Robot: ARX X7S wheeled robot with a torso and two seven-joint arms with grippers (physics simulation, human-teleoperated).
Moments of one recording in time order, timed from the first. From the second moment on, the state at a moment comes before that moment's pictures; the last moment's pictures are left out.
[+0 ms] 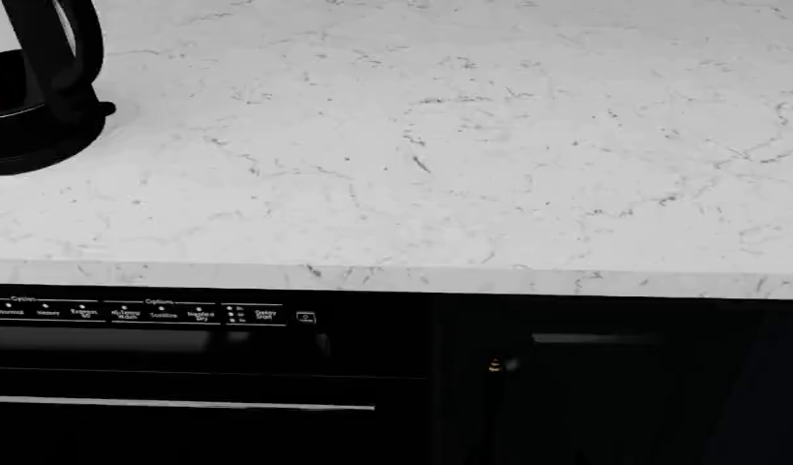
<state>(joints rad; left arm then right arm) 0.00 0.00 0.00 0.00 0.00 0.00 0.00 0.00 0.00 0.00 0.00 0.00 0.00 0.00</state>
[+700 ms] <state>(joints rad) -0.01 -0.05 0.06 -0.01 -0.01 -0.01 -0.08 0.00 0.05 -0.06 0.01 0.06 0.01 0.04</state>
